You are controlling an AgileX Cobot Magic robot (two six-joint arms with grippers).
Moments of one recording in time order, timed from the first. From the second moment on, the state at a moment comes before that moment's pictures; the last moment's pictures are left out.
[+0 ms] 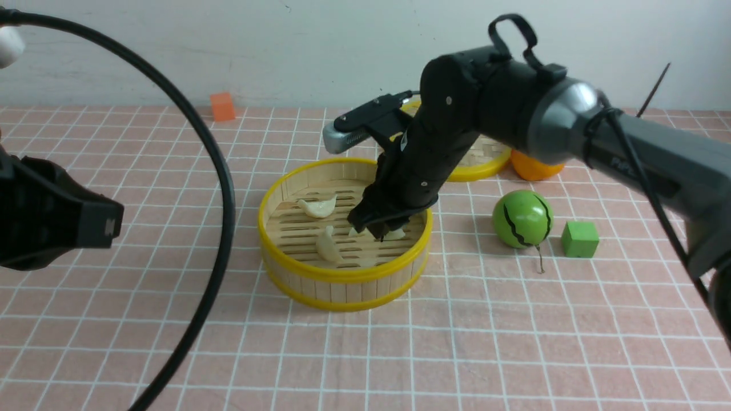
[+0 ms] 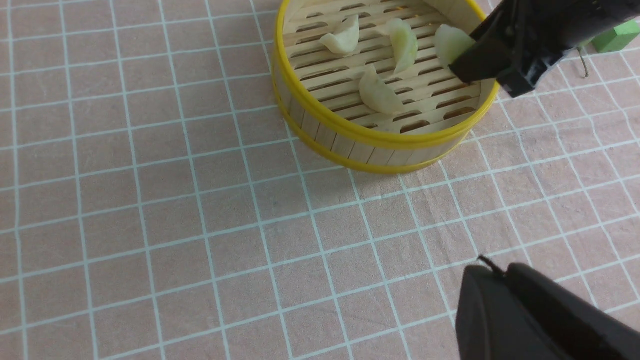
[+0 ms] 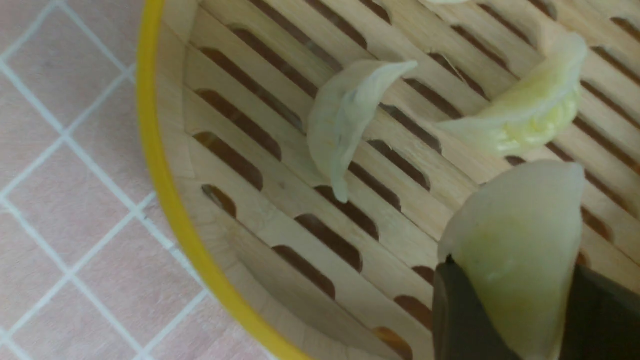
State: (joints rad) right arm 0.55 2.20 -1.96 0.14 0.94 -0.19; left arm -0.38 0.92 -1.07 -0.06 0.91 -0.13
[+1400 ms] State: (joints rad) right arm 0.55 1.28 -1.33 0.28 0.84 -0.36; left arm -0.38 0.09 -0.42 -0.09 0.76 -0.11
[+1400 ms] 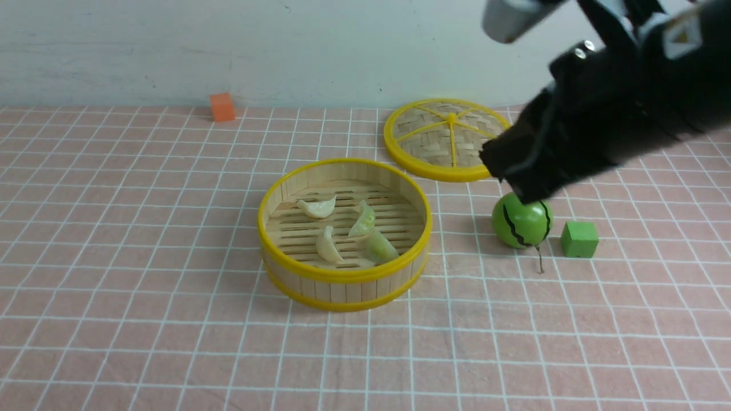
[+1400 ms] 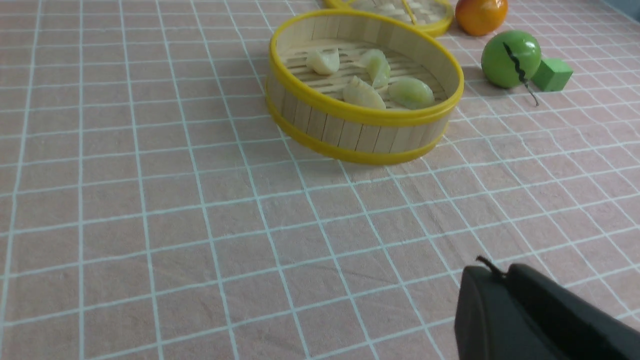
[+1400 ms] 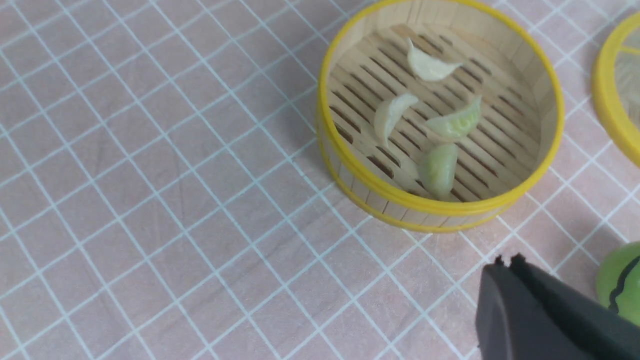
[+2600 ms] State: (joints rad) right arm 0.55 0.67 -0.85 0.42 0.84 -0.49; left arm -0.38 0.09 -0.42 -0.10 0.77 -0.11
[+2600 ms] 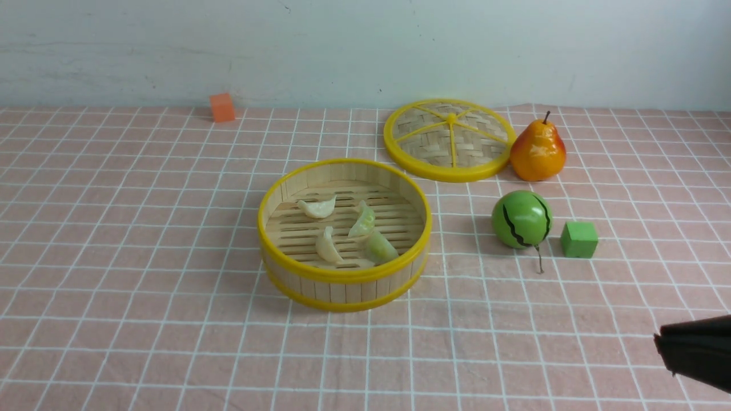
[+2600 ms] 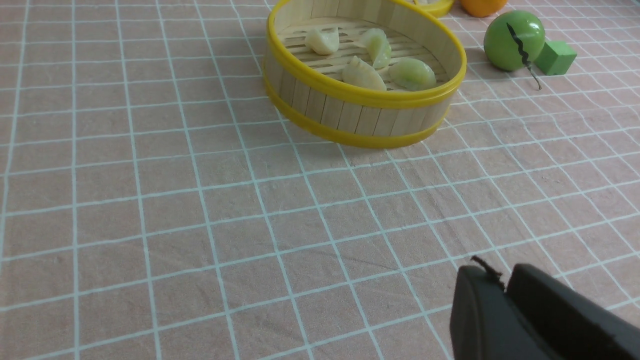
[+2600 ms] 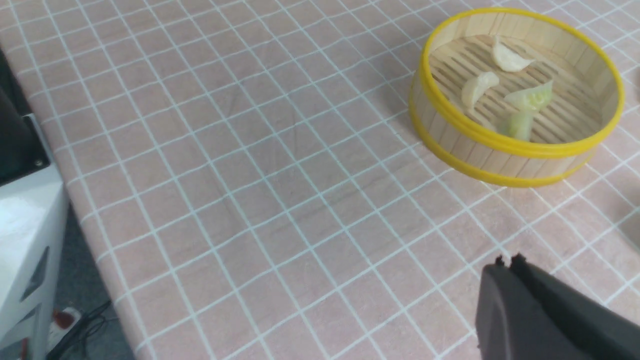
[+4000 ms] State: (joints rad) right arm -0.01 -0.01 0.01 0.07 0.39 0.15; left arm -0.38 0.09 -0.41 -0.10 0.77 -0.11
